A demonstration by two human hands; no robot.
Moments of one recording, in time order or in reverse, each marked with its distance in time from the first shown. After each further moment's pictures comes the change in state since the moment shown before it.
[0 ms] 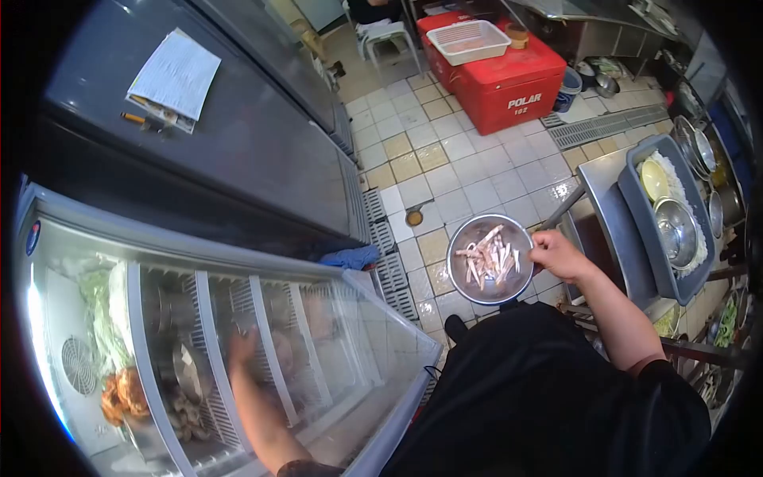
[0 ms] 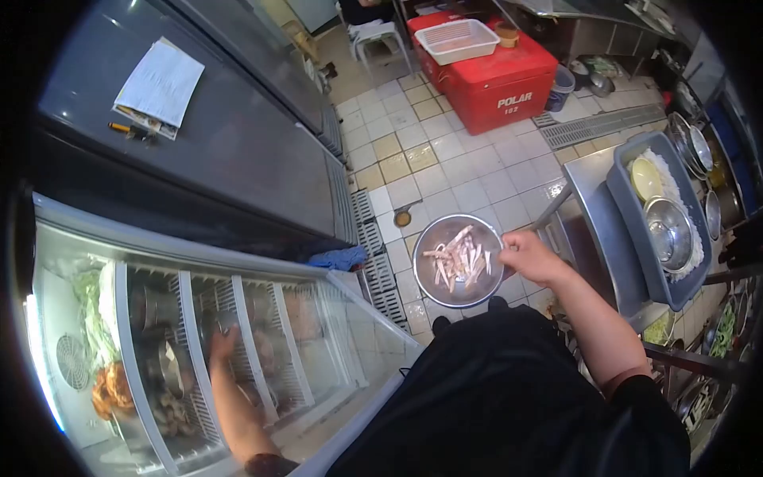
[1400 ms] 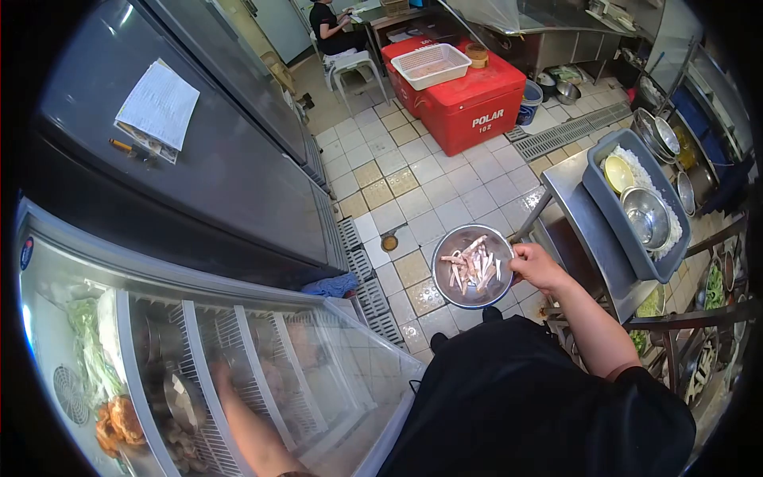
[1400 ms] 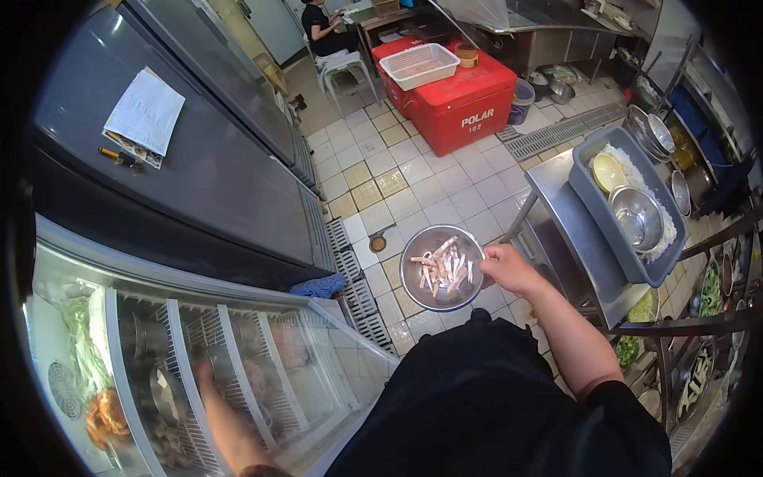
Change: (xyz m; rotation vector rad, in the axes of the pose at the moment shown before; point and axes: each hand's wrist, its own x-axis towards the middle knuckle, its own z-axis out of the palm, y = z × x) left_hand 0.013 0.011 -0.017 0.312 0.252 -0.376; right_hand -0.026 0.004 0.014 0.042 0.183 -0.007
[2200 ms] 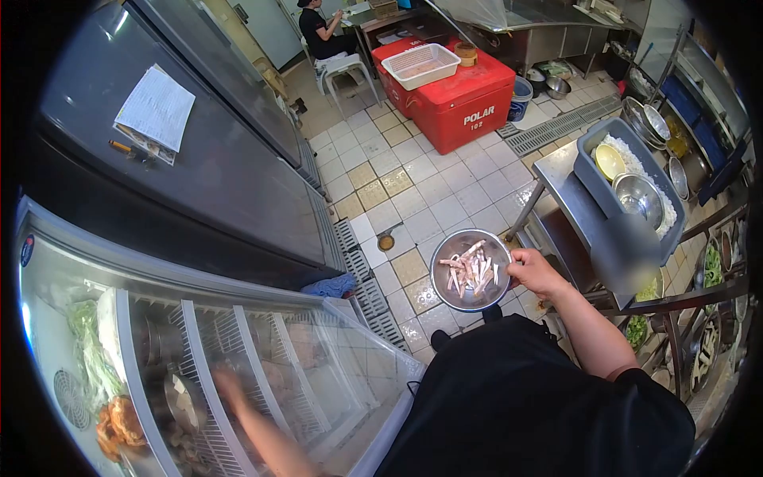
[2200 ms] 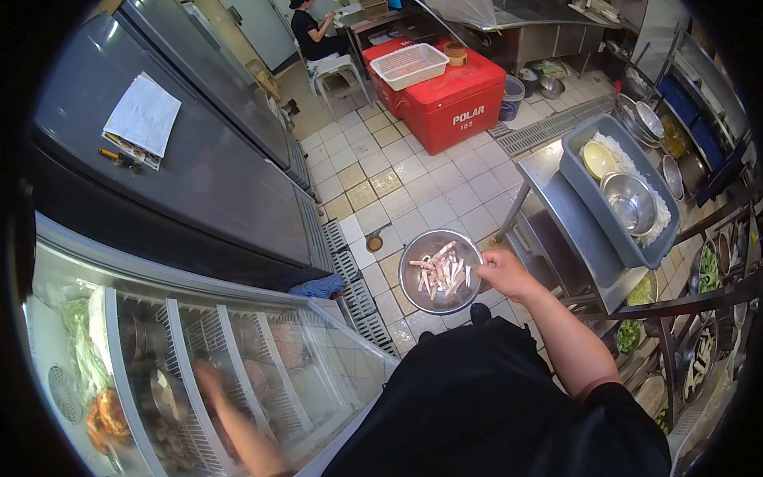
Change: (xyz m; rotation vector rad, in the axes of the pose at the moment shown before) left_hand -0.035 -0.007 0.012 -0.087 0.366 0.246; right_hand -0.021 0.031 0.009 0.036 0.051 0.010
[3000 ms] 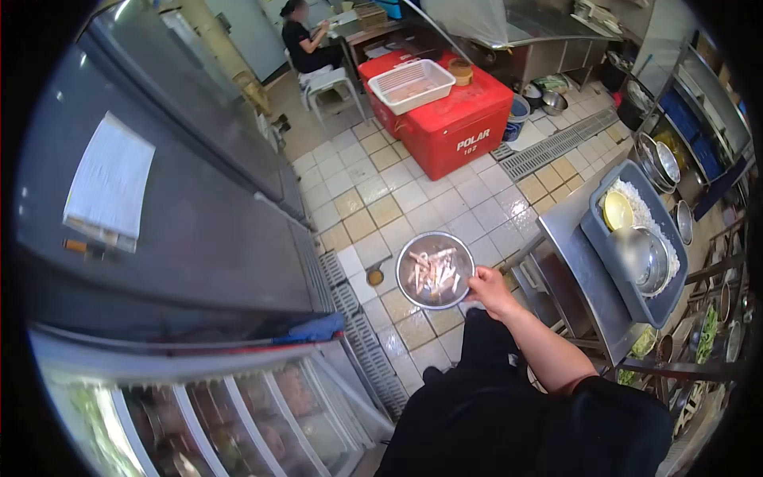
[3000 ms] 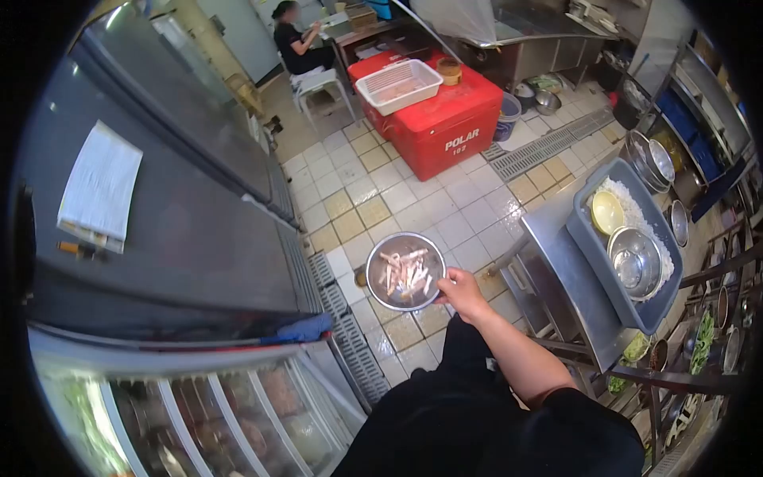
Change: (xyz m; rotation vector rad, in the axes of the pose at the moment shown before) left_hand -0.334 0.062 0.091 -0.448 -0.499 -0.423; right_hand 0.157 -0.018 0.024 0.315 0.134 -0.024
